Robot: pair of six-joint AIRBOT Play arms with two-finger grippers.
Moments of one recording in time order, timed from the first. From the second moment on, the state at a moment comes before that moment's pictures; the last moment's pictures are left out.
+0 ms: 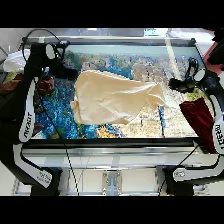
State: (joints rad) left arm -0.16 -1.75 1.86 1.55 -1.38 -1.46; right arm -0.22 -1.52 1.36 -1.44 0.98 1.58
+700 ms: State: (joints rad) left arm -0.16 -1.14 0.89 1.29 -1.06 -1.60; right arm -0.29 -1.55 1.36 -1.21 1.02 1.40
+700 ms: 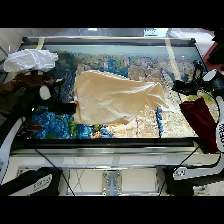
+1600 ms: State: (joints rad) left arm -0.25 -1.02 0.56 1.38 -0.67 -1.90; right arm -0.28 -1.60 1.36 -1.06 1.08 1.31
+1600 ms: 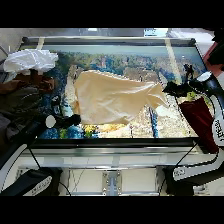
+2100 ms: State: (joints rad) left arm -0.26 -1.12 0.56 1.43 -0.53 -1.94; right arm -0.28 -1.60 1.36 -1.03 1.06 1.29
